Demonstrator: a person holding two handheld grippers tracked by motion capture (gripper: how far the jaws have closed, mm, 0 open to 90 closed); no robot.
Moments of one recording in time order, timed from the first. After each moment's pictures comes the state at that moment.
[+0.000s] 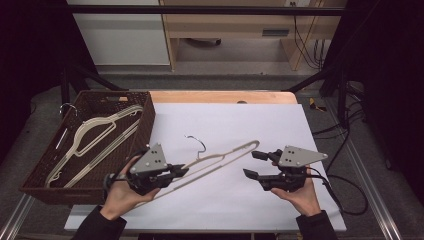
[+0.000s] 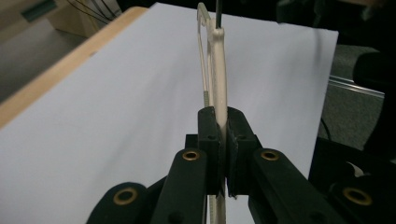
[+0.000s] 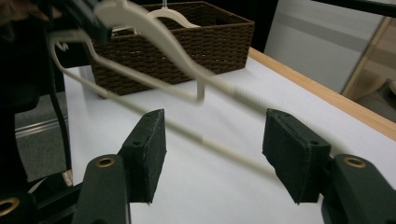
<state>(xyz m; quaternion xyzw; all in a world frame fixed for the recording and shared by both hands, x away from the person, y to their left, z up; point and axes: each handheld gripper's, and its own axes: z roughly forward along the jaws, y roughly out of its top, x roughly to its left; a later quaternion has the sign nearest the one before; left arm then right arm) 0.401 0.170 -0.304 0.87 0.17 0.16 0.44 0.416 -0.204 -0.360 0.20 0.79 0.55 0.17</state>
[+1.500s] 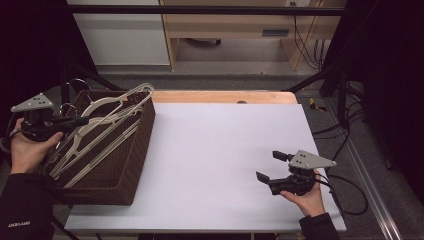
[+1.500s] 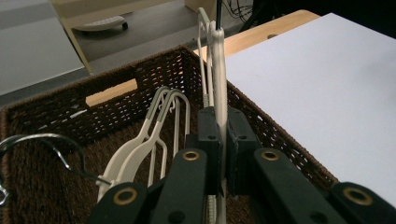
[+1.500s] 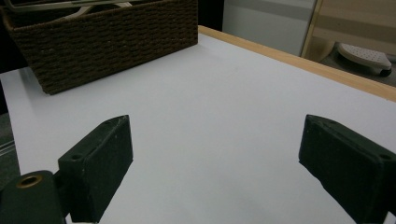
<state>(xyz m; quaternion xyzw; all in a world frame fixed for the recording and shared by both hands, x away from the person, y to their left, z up) 0.496 0.413 -0.292 0.78 0.39 0.23 0.44 0.418 -0.234 -0.395 0.30 0.77 0.54 0.19</state>
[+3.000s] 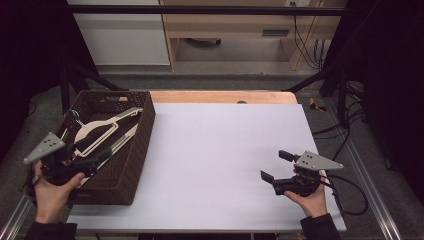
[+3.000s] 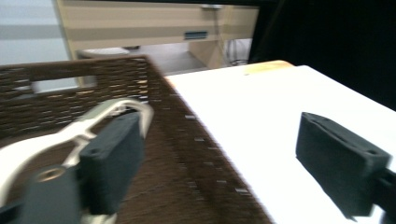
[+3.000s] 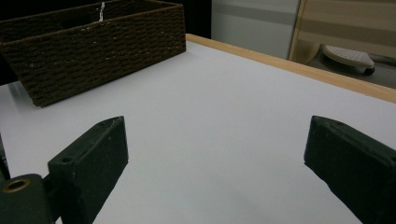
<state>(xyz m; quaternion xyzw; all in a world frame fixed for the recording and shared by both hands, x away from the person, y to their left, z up) 0.411 0.336 -0.344 0.69 0.41 0.25 0.54 0.414 -0.243 -0.395 0.33 0.74 0.55 0.20</state>
